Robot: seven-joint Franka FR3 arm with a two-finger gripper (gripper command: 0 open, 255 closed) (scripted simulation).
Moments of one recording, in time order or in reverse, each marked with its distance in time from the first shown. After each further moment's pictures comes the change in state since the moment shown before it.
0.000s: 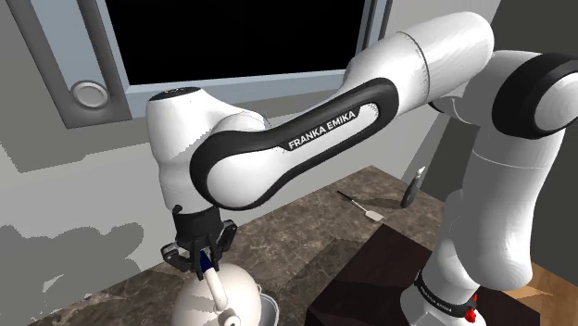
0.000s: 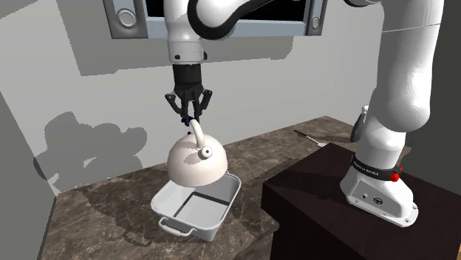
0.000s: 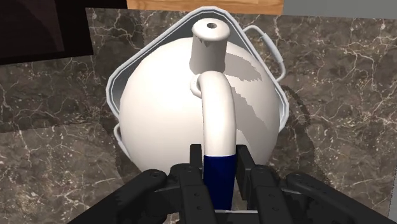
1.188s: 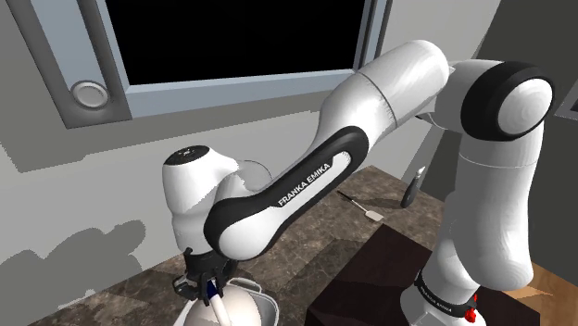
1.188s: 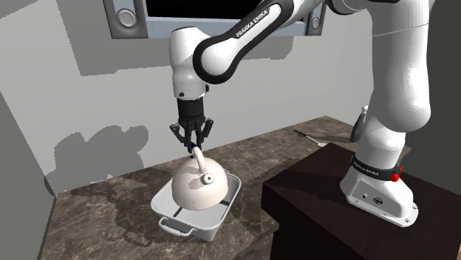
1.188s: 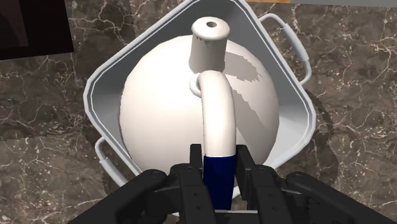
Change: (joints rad) arm 0.016 0.108 -0.015 -0.122 -0.055 0.220 0.022
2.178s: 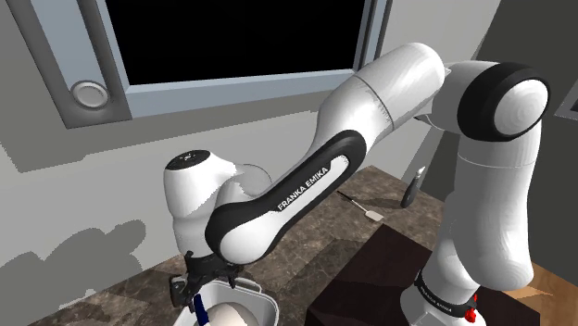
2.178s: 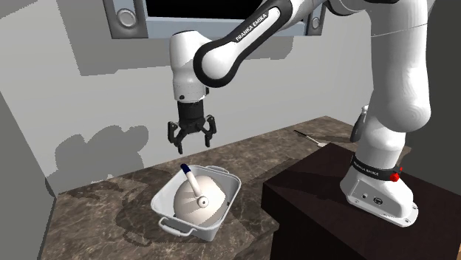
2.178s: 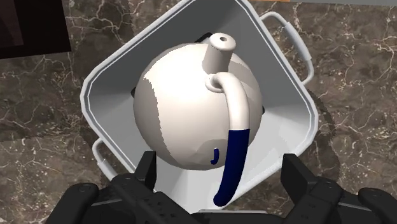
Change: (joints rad) arm 0.002 0.012 -0.002 -0.007 -0.007 0.020 0.003
